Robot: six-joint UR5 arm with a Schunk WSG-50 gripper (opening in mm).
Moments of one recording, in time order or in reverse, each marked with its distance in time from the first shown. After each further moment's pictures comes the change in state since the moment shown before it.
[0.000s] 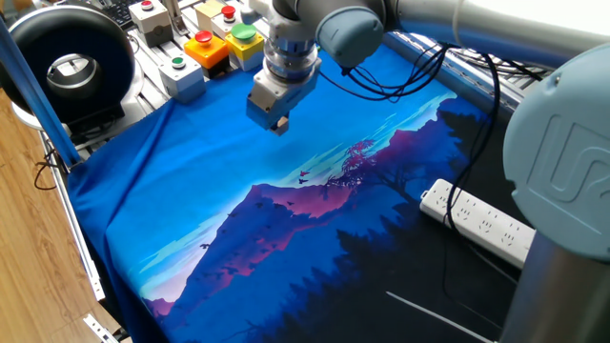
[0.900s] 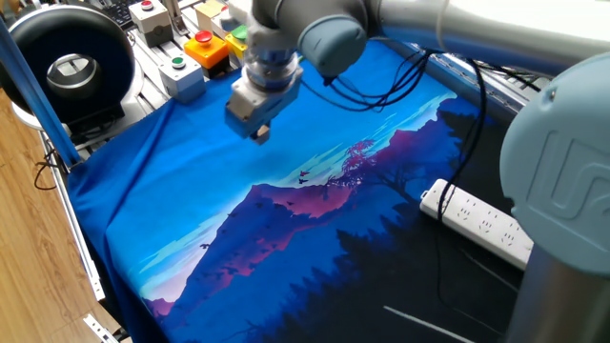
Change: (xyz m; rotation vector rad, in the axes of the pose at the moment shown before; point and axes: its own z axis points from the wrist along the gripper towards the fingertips) arm -0.014 0.052 0.005 -0.012 -0.006 0.060
